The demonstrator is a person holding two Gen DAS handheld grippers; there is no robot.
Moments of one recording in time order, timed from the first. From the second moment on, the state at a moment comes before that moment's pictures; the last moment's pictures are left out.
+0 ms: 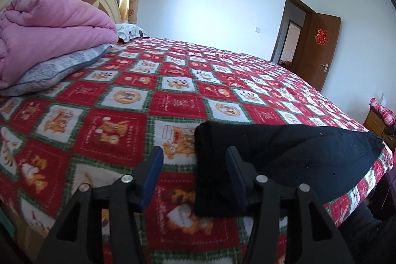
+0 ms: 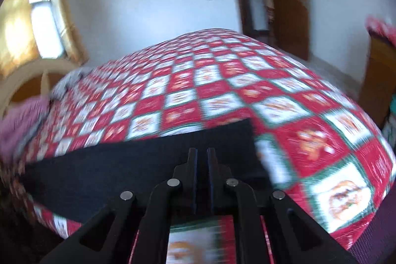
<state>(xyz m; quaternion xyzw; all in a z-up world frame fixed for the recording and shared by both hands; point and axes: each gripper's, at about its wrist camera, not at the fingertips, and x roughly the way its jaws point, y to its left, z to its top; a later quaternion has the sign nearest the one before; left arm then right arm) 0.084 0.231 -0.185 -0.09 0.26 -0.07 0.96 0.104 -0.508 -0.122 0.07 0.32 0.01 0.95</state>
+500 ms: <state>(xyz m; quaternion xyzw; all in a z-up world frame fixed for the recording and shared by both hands) 0.080 0.176 -0.200 -0.05 0.31 -0.13 0.94 0.112 -0.235 -0.172 -0.20 0.32 0.18 0.91</state>
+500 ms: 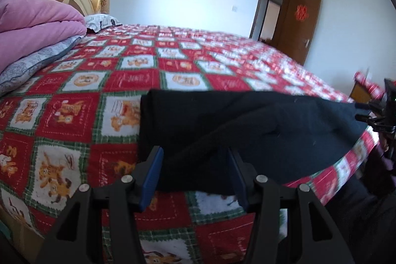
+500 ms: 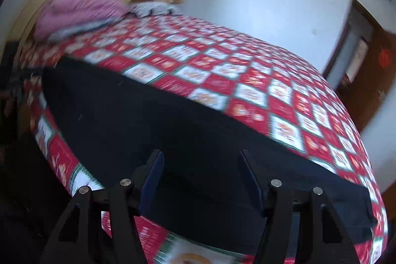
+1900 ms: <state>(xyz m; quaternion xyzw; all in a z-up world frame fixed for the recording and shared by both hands) 0.082 0.197 -0.210 0.00 0.30 -0.12 0.95 0.095 -0.171 -0.243 -0.29 0.37 0.21 0.86</state>
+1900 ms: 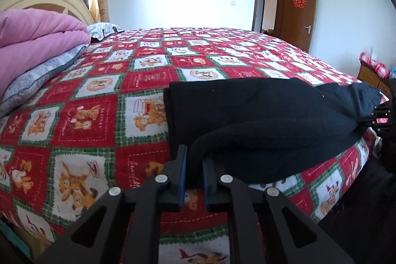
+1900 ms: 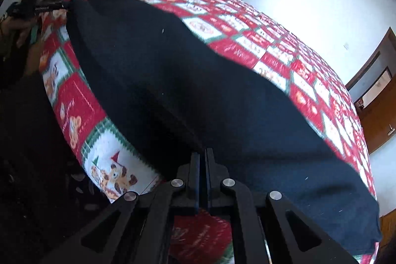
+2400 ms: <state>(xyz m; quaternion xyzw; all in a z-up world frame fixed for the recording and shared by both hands) 0.076 0.200 -0.213 0.05 0.31 -0.10 0.95 0.085 -0.169 -0.242 -0.31 0.35 0.20 0.86</state>
